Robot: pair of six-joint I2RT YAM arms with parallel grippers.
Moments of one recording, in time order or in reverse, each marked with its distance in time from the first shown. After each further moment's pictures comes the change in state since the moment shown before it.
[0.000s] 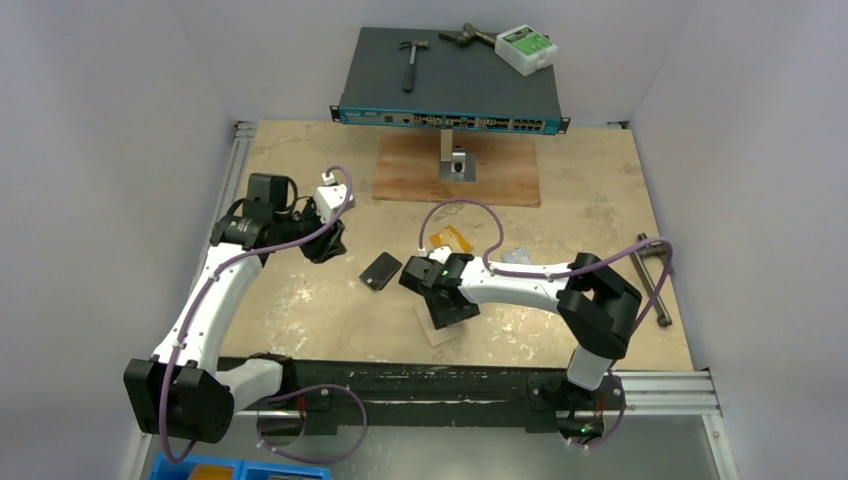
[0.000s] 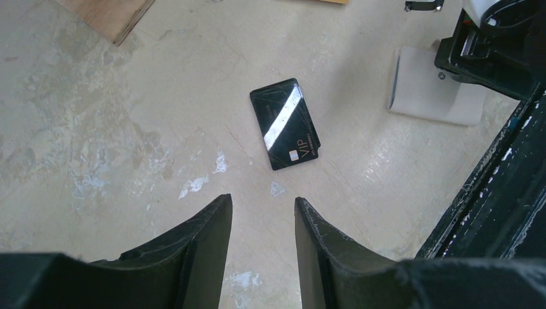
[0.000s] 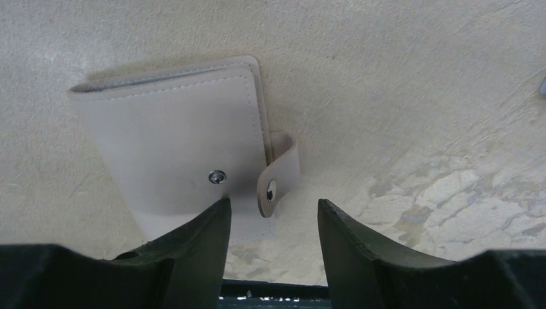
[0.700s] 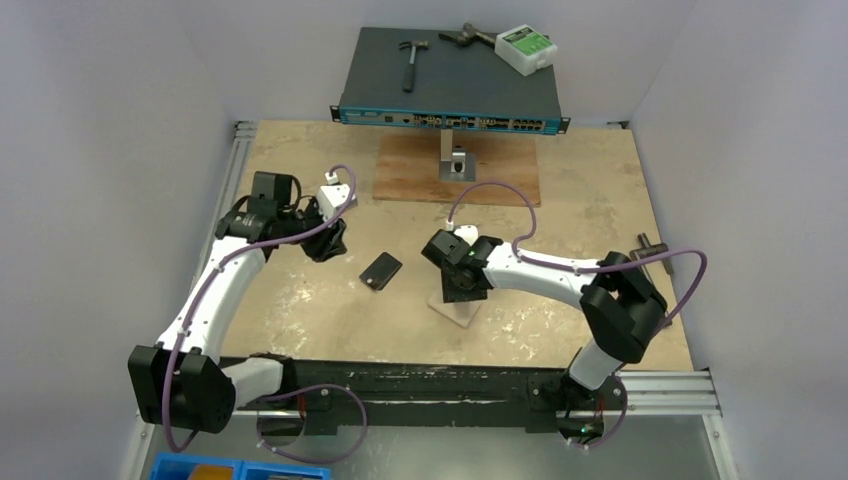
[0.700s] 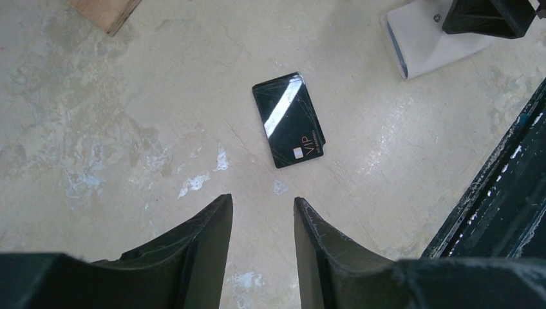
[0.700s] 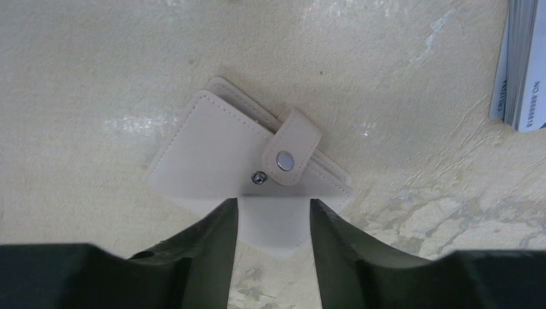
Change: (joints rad) left arm 0.000 0.037 -0.001 0.008 -0.011 0.014; right arm -0.165 -0.075 -0.065 0.125 -0.006 0.061
